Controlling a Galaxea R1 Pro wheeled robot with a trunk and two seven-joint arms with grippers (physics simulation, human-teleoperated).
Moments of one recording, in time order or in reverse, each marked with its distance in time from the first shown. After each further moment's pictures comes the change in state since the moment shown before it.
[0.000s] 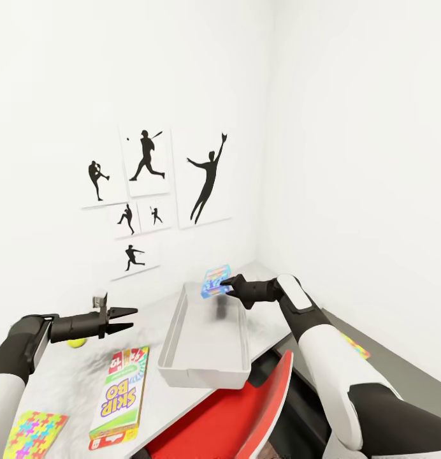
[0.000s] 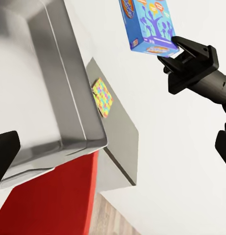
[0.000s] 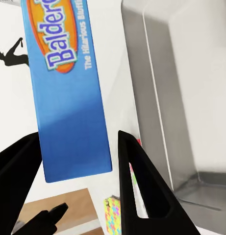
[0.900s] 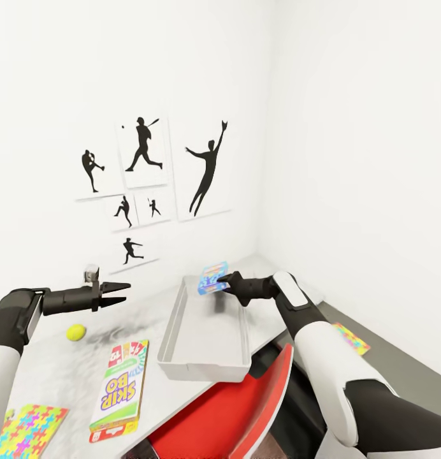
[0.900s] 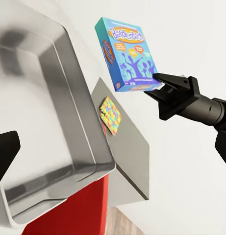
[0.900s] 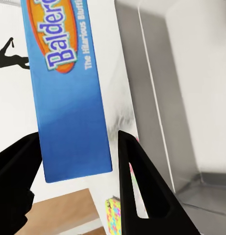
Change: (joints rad) left arm -0.131 0.041 -0.002 0.000 -0.010 0.006 0.014; right arm -0.017 0.021 0.000 0.010 -0.001 -0.022 -0.001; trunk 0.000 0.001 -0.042
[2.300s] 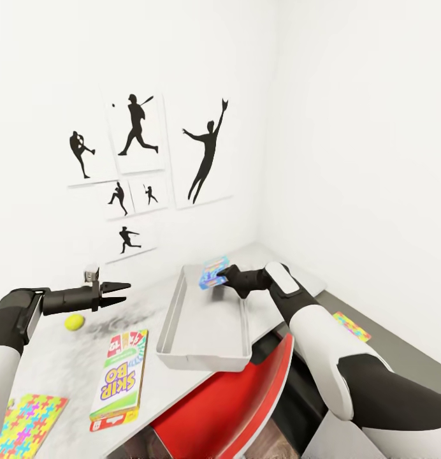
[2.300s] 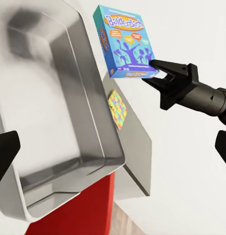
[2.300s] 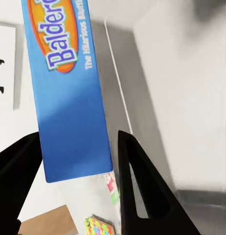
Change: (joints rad) left arm -0.001 0.000 0.000 0.000 -0.001 0.000 -0.001; right arm -0.107 0.011 0.062 0.138 0.032 -0.103 -0.002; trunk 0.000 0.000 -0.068
